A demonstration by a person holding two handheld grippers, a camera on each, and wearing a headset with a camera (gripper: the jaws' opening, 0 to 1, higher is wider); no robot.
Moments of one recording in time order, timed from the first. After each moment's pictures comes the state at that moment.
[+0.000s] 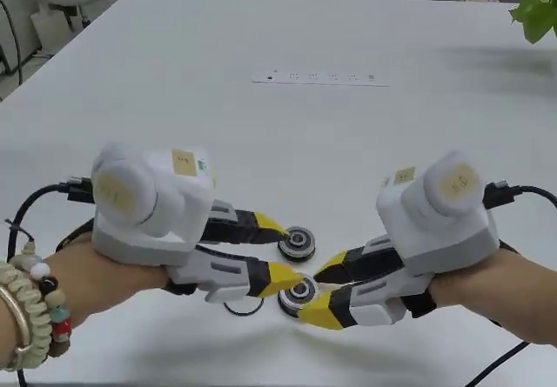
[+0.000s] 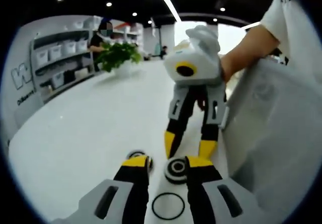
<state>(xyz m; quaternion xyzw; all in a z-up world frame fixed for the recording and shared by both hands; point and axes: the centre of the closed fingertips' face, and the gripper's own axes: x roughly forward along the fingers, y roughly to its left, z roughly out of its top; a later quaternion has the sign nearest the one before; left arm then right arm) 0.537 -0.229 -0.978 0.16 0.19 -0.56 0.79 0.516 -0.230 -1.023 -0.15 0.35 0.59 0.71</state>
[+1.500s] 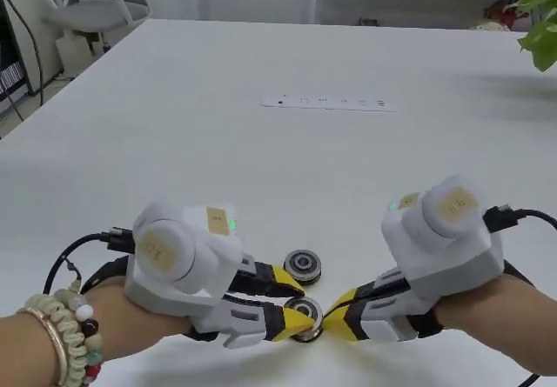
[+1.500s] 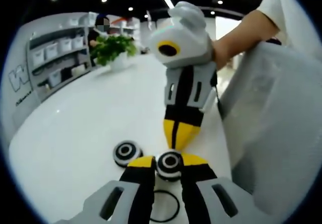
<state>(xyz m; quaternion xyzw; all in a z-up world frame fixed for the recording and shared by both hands) 0.531 -0.235 -1.004 0.19 0.21 -0.56 0.78 0.527 -0.240 -1.028 -0.13 0.40 0.55 0.72</state>
